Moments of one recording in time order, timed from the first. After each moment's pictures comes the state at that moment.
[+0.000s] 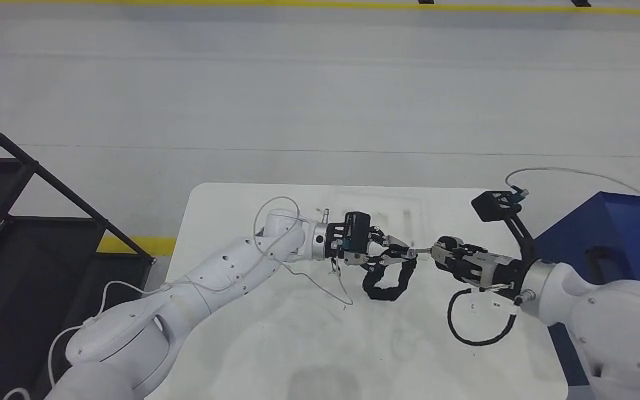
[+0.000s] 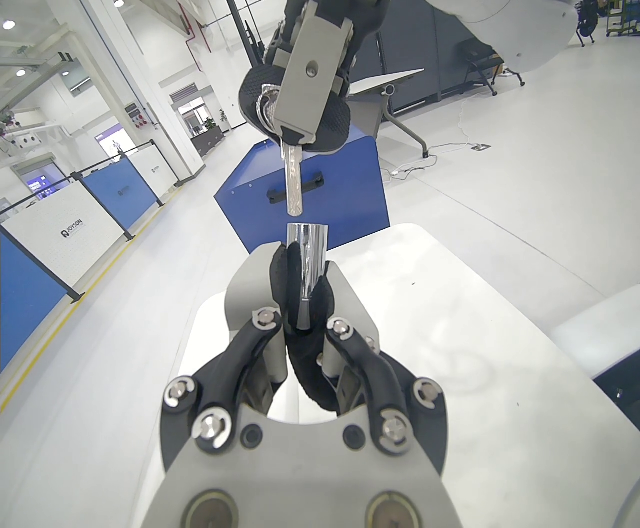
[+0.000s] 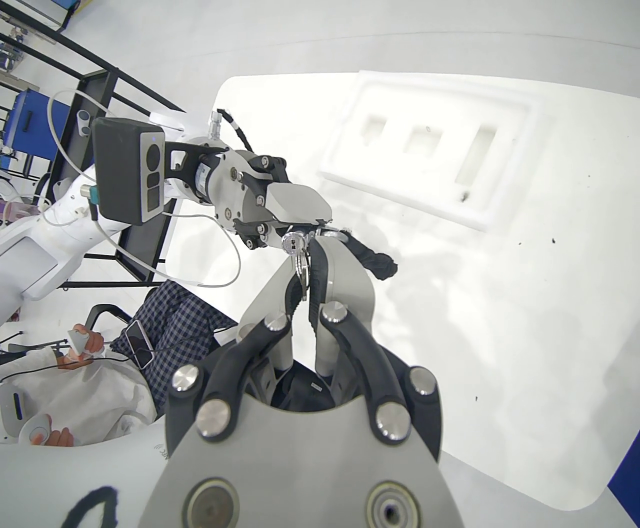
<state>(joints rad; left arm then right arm) 0.63 -1.21 -0.39 -1.12 1.47 -0.73 0.80 -1.42 -0.89 1.54 -2.35 -0.34 0.37 1.16</state>
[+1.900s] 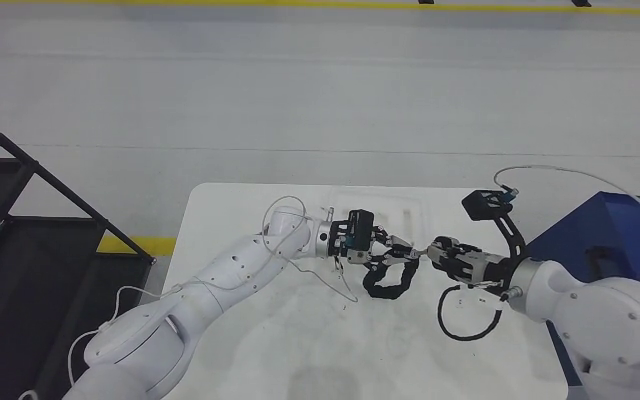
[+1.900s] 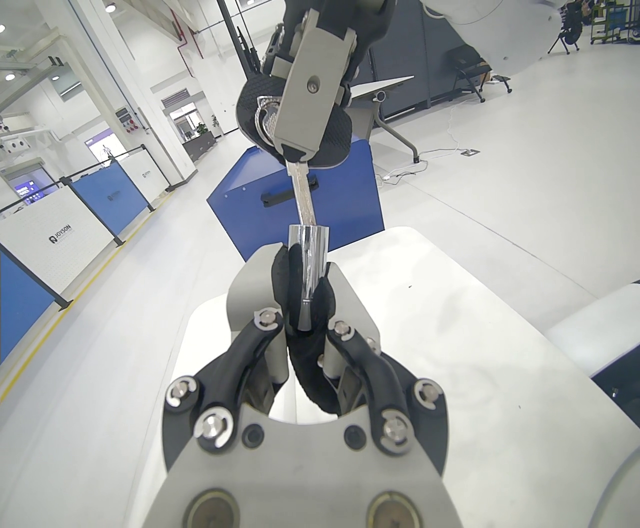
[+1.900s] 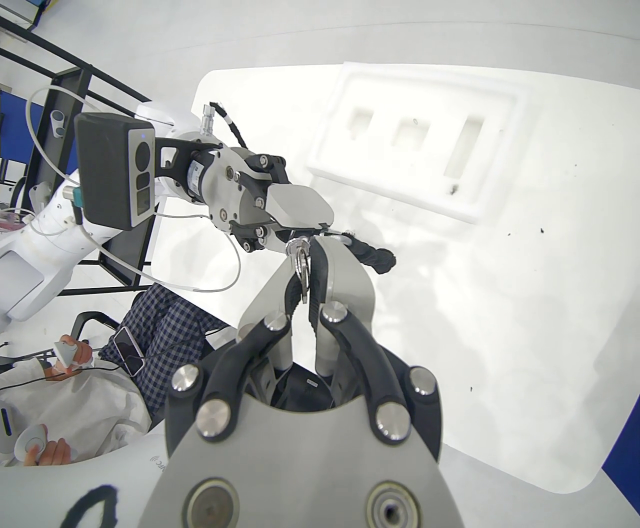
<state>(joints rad) 0.66 -1.28 -0.48 -1.04 1.58 -0.81 0.86 -1.37 -0.87 1.46 -2.35 -0.41 0.44 1.17</state>
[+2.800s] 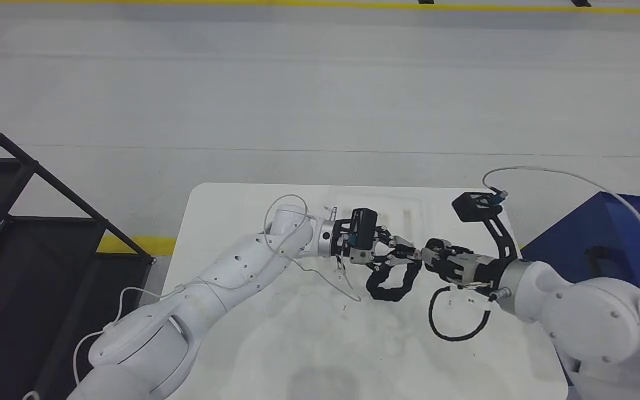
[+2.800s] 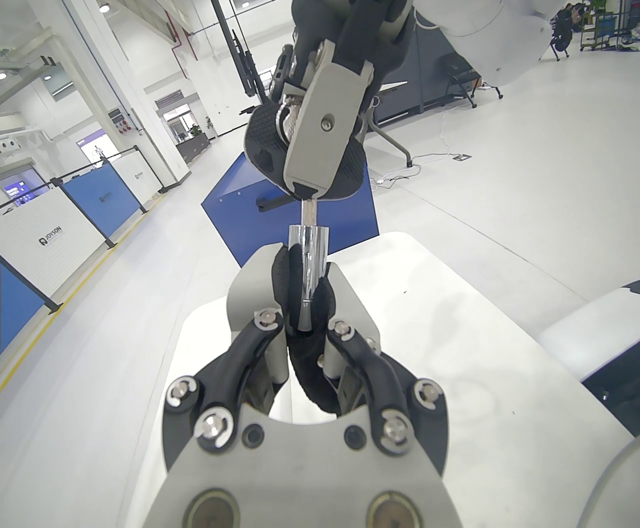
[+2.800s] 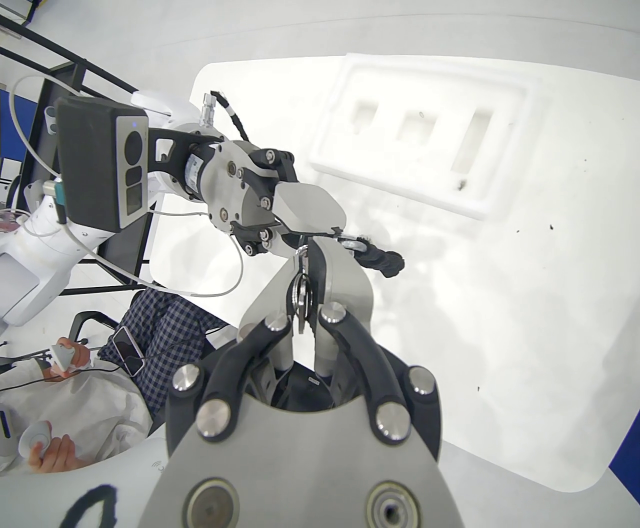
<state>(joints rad) 0.67 -1.30 -0.51 -1.04 1.60 -0.86 0.86 -1.34 -0.87 1.40 -2.35 -0.43 0.49 1.16</state>
